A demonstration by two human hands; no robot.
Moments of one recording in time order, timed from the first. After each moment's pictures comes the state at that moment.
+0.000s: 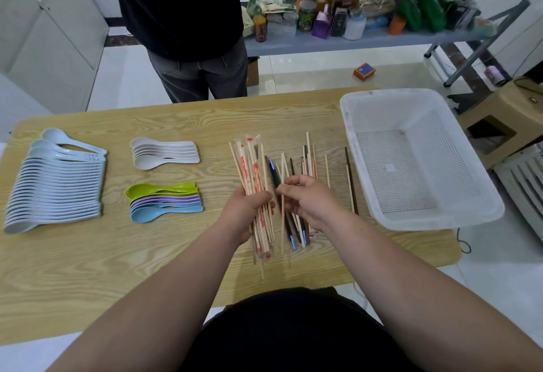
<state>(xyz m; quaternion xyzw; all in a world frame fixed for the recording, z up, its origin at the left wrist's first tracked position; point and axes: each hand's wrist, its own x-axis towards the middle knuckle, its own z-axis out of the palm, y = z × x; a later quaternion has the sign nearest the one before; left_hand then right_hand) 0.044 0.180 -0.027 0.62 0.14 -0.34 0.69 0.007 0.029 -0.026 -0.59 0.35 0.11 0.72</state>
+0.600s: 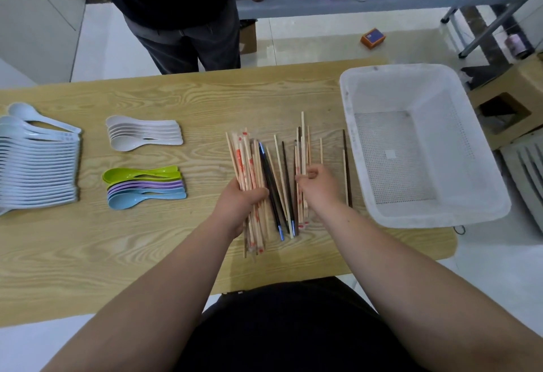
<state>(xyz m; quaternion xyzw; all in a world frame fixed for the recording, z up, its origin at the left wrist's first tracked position) 0.047 0.158 -0.069 0.69 0.16 -0.33 0.63 0.005 -0.022 -0.071 -0.77 0.41 0.08 0.48</state>
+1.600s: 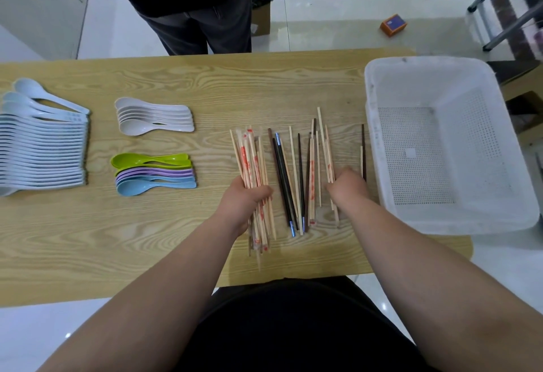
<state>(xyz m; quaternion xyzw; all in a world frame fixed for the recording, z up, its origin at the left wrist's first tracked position) 0.051 0.176 -0.087 0.68 0.20 -0.34 0.62 0.013 -0.057 -0.110 -0.84 0.42 0.21 0.26</state>
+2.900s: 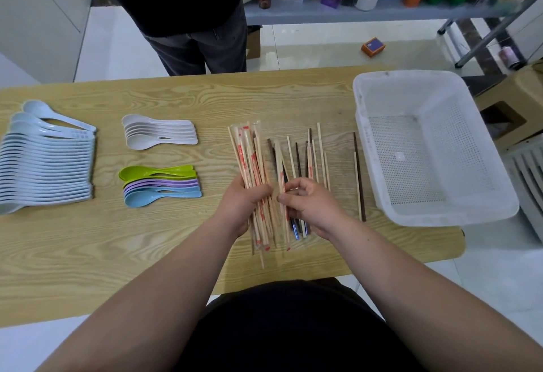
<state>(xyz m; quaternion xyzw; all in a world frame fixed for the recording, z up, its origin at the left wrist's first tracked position) 0.053 0.190 -0.063 0.61 0.13 -0.34 0.70 -0.011 0.038 -0.036 -0.63 0.32 0.17 0.69</state>
